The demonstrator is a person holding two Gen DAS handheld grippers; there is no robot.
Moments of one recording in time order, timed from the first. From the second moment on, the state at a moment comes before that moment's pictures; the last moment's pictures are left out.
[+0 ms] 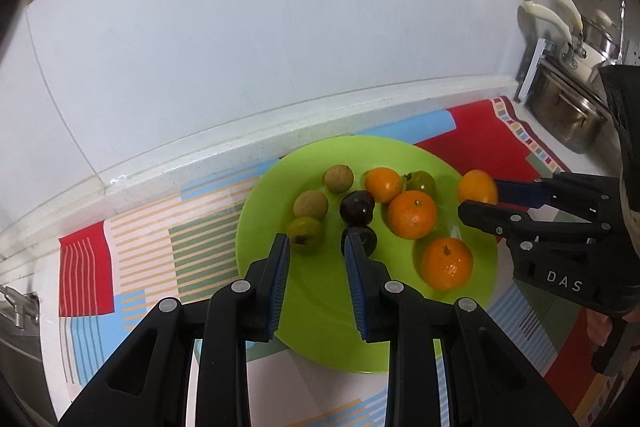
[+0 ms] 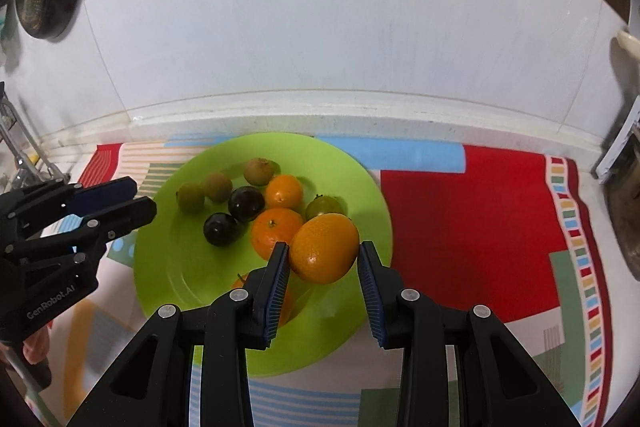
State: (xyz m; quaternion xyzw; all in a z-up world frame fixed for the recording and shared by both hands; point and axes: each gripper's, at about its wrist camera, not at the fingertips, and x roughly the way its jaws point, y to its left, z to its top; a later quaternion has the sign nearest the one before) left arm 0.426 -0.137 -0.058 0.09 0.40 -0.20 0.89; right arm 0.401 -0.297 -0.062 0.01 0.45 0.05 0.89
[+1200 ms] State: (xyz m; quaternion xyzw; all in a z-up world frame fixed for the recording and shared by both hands) left arm 0.217 -0.081 0.039 0.06 0.26 -0.11 0.96; right arm 0.191 -0.266 0.034 0.03 0.31 -0.04 0.95
